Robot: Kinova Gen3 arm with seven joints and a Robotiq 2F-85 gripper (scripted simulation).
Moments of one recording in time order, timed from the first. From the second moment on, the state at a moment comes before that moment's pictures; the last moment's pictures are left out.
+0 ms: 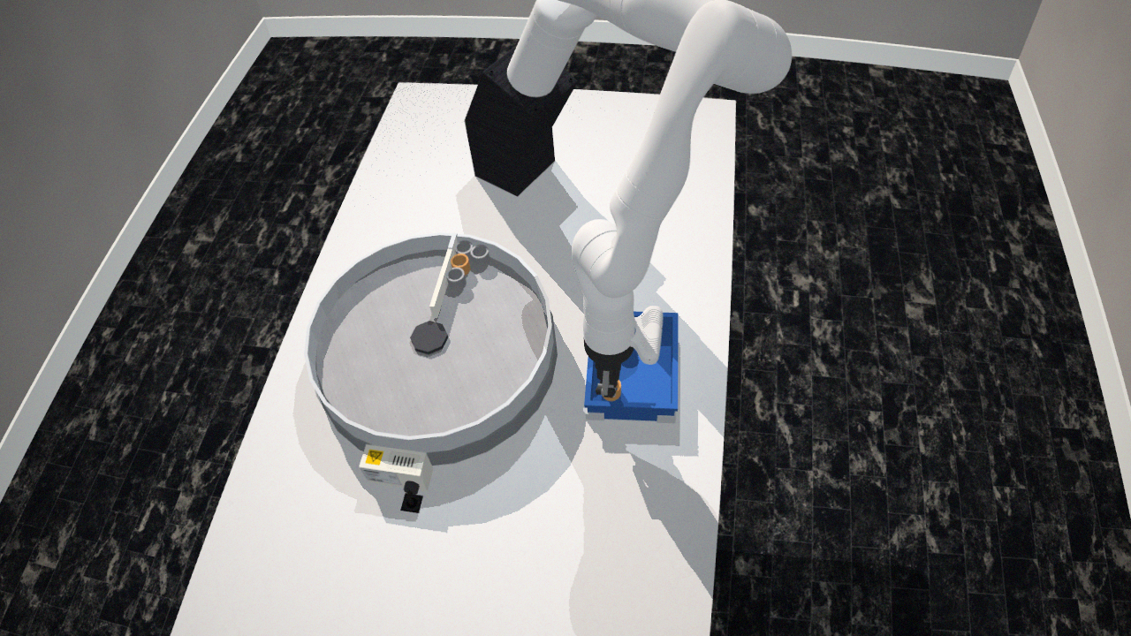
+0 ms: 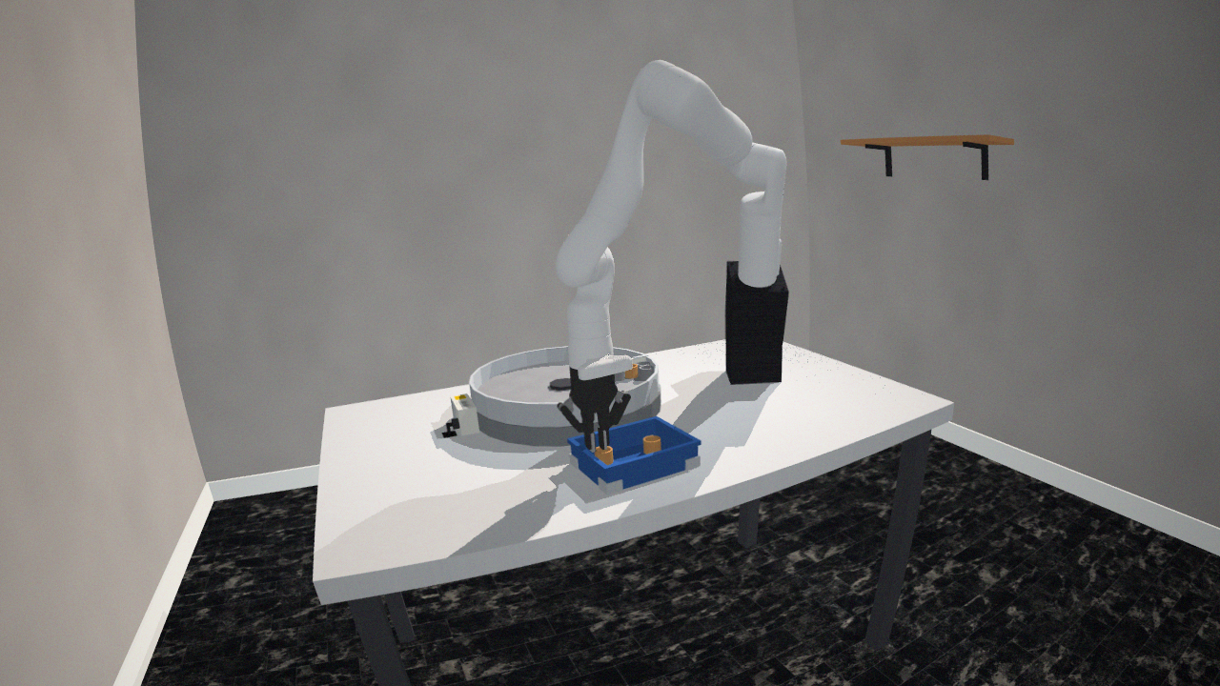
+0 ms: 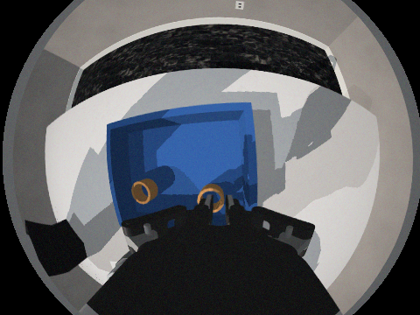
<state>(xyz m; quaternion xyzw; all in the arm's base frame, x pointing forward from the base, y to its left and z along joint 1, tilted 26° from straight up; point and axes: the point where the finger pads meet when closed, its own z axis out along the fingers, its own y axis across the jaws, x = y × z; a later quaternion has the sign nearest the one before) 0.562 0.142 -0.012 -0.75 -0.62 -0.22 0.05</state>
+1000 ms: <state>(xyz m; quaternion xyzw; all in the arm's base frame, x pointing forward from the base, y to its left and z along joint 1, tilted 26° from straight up) 0.556 0.137 -0.002 -0.75 -0.62 -0.22 0.05</state>
